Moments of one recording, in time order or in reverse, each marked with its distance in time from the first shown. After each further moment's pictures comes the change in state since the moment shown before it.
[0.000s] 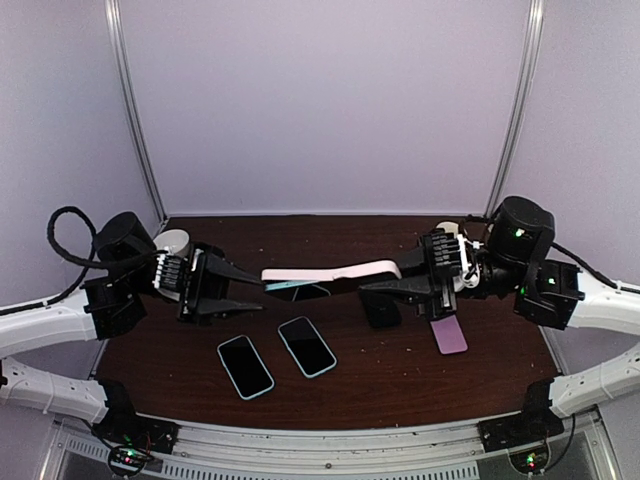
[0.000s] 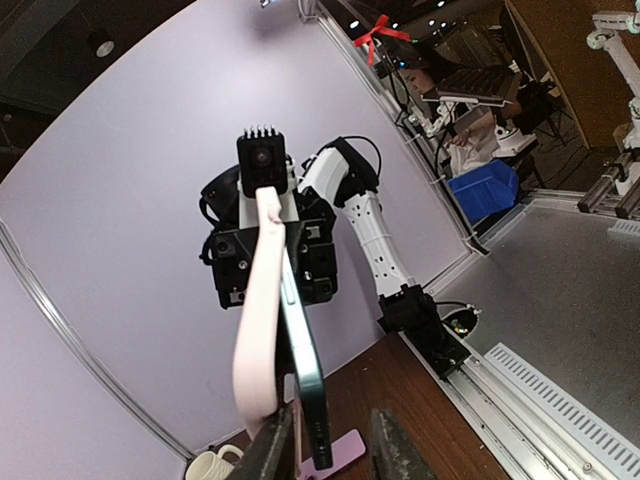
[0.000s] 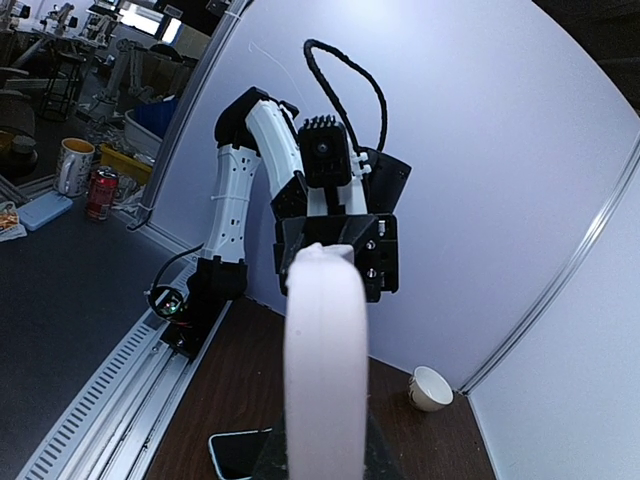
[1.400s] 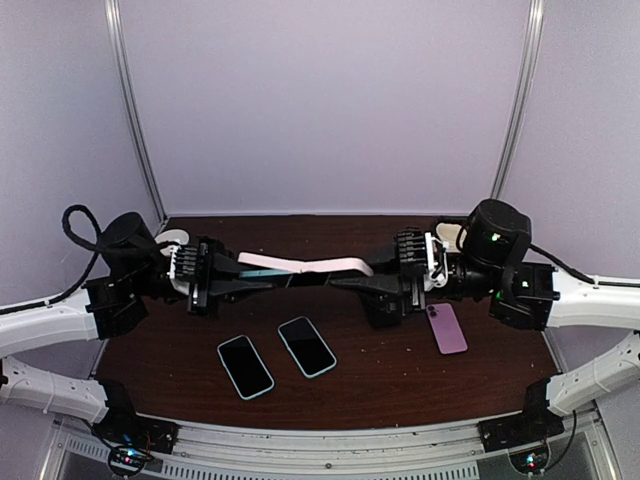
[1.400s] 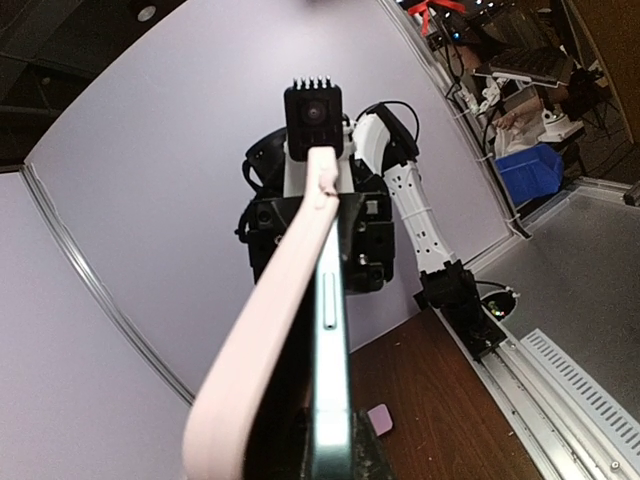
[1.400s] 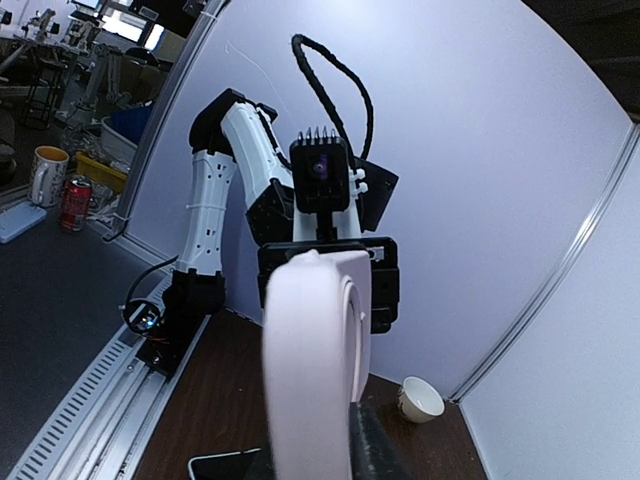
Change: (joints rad) left arm 0.002 0.011 -0.003 -0.019 -0.126 0.014; right arm 0.055 0.129 0.032 0.140 0.076 0.003
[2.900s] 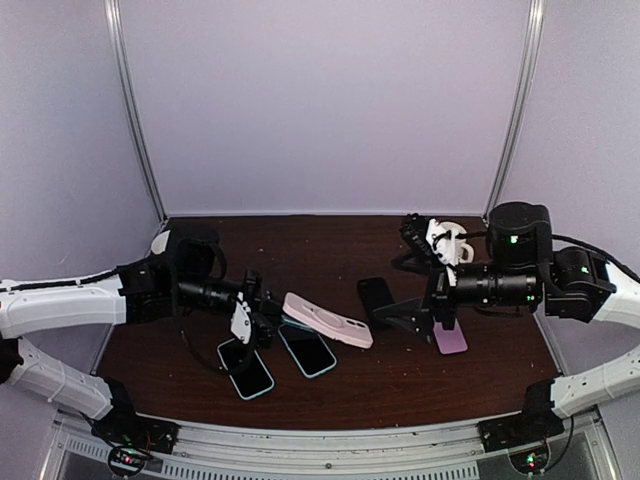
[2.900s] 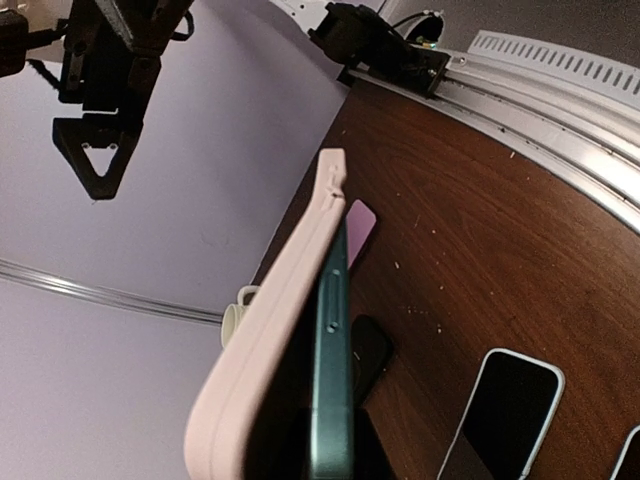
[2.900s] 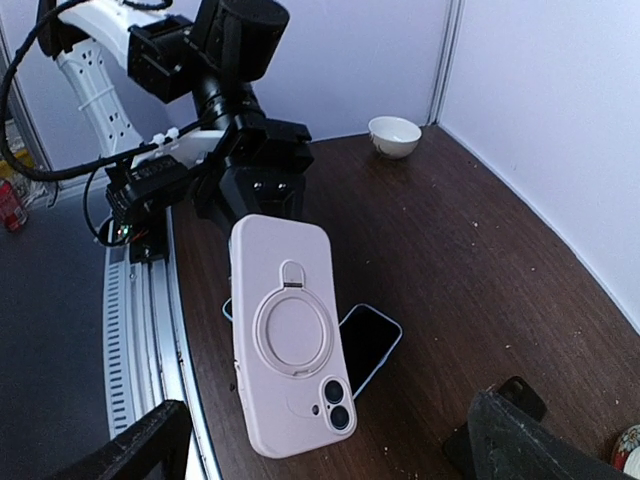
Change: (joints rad) left arm -0.013 0.203 0.107 -0.529 -0.229 0.884; right arm 0.017 -0.196 0.089 -0.746 0.468 0.428
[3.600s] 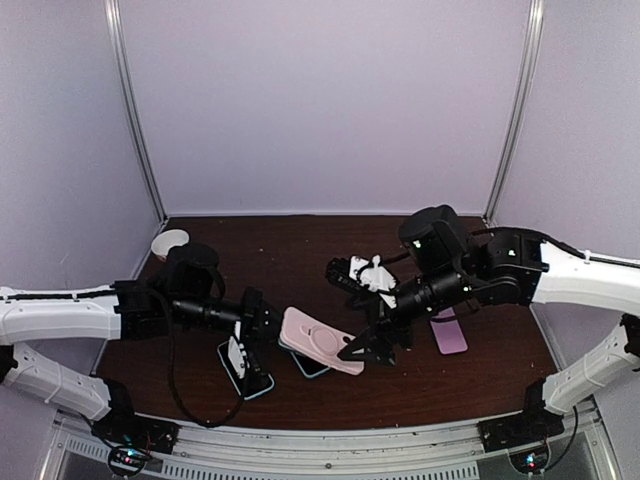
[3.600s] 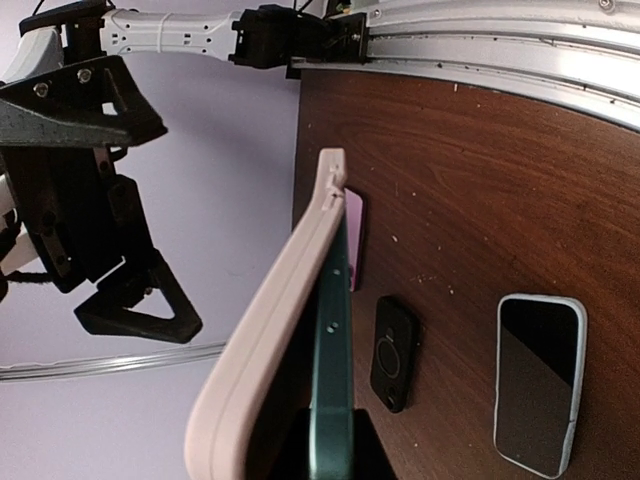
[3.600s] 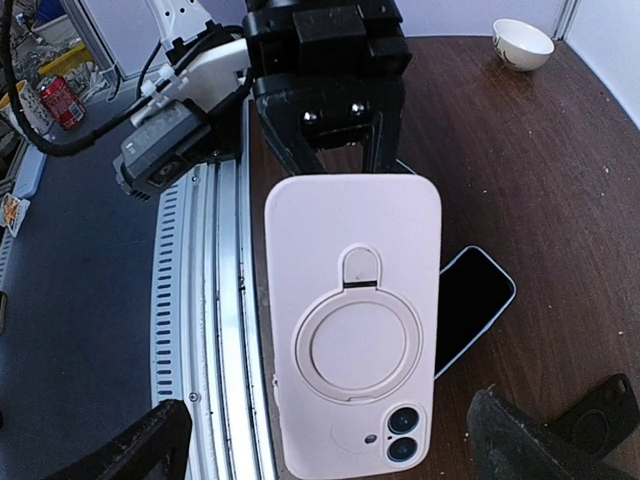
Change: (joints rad) left arm -0.079 -0.044 -0.088 0.018 -0.116 0.386; right arm 0.000 0.339 0.179 -0.170 -0.245 -0.075
